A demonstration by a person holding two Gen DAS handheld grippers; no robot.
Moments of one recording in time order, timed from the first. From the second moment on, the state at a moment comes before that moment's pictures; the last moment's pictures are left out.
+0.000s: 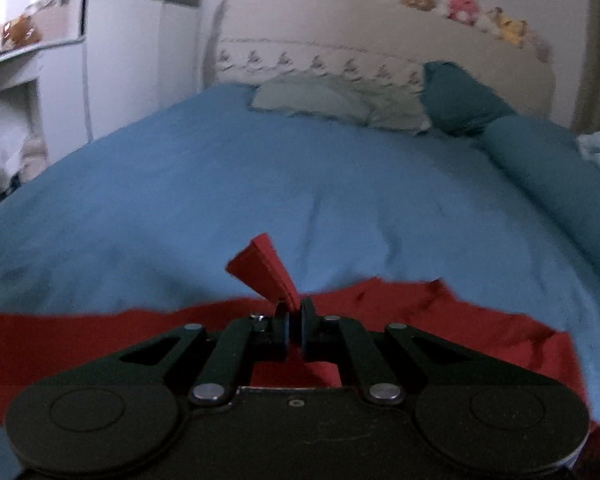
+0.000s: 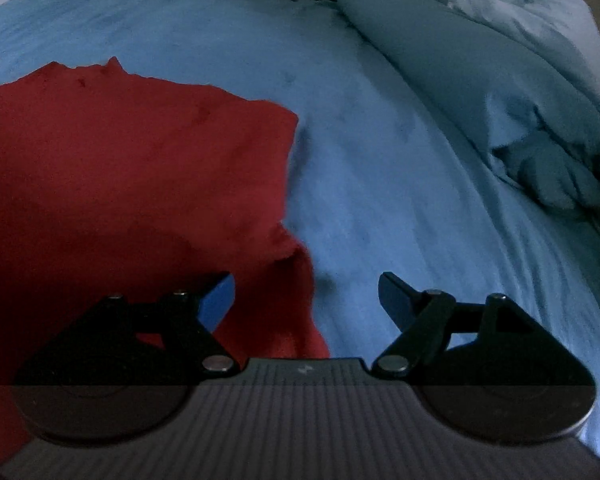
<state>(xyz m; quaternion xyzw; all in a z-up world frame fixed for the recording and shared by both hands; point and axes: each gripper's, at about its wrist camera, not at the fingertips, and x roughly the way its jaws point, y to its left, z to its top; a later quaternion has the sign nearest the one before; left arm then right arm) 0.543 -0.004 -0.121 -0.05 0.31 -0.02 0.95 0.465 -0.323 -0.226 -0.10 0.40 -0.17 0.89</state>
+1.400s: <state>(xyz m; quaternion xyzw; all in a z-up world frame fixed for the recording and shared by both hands) 0.529 0.003 -0.196 0.02 0.44 -0.07 0.90 0.534 -0.335 -0.179 0.07 0.38 0.03 0.92</state>
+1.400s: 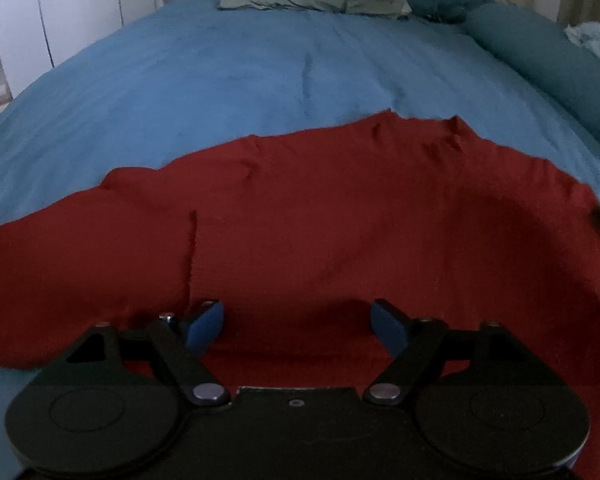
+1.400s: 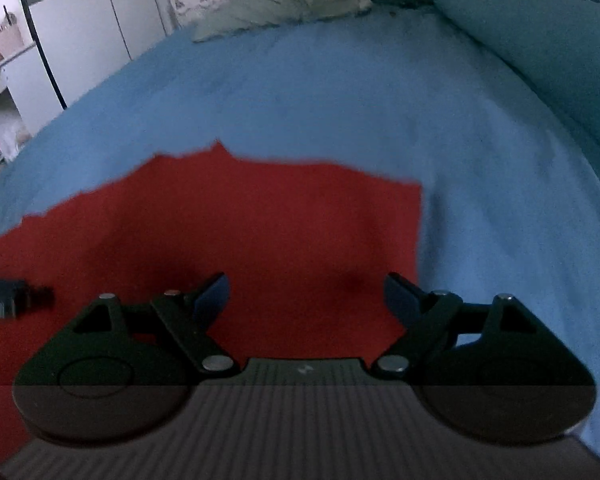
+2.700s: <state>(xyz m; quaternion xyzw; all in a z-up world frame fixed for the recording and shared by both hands) 0.446 0.210 -0.079 -0.09 0.39 0.08 0.91 0.489 -0.197 -0.095 0.08 0.38 0.10 0.92</state>
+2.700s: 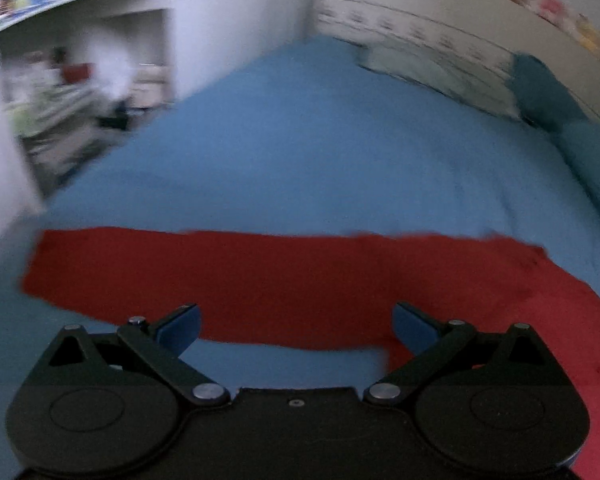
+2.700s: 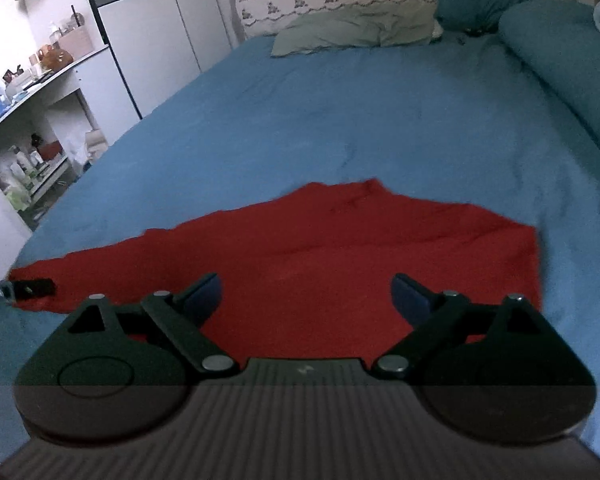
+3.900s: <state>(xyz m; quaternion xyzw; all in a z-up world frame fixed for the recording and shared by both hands) 0.487 0.226 -0.060 -0.04 0.24 0.13 0.96 0.486 -0.173 -0.147 0.09 0.37 0.01 0.93</state>
